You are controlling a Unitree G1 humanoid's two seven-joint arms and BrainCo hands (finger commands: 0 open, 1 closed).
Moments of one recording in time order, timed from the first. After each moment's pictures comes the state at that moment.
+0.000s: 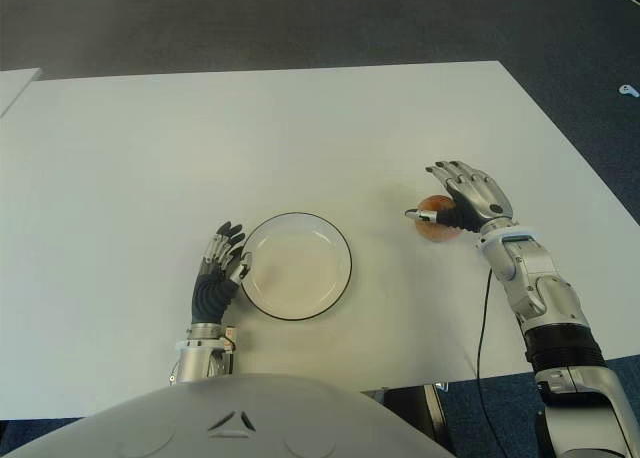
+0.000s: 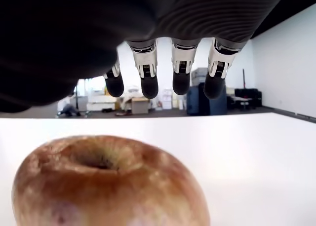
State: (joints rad) left arm 0.51 -0.07 -0.25 0.12 0.13 -0.53 0.19; right arm -0.05 -0.79 0.07 0.27 -0.82 -0.25 -0.06
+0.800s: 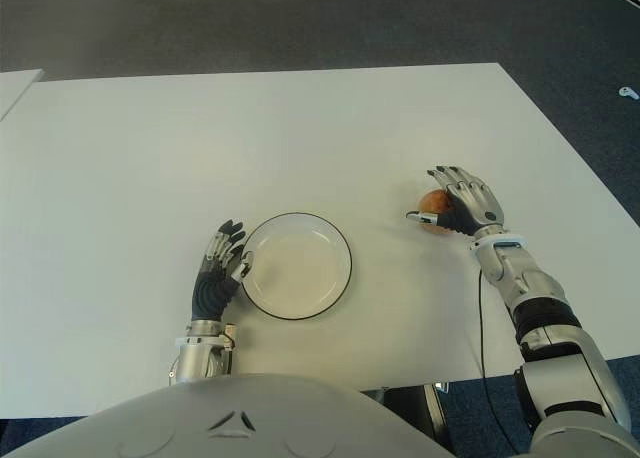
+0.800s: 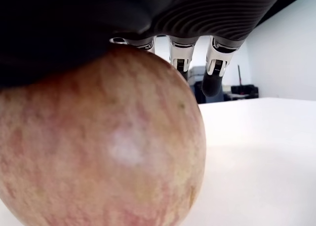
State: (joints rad) left arm 0.49 -0.06 -0.25 0.13 0.13 -0.54 0.19; right arm -0.27 -0.76 0.26 0.83 -0.81 -0.43 -0.42
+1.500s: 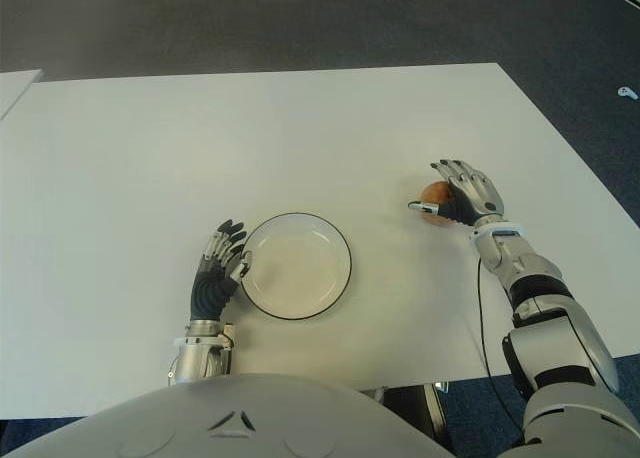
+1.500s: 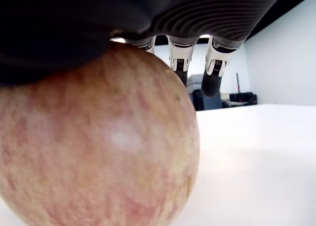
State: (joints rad) left arm 0.48 -0.06 -0.25 0.15 0.12 -0.58 0.19; right arm -0.45 -0.74 0.39 1.11 -0.78 -0.48 -0.47
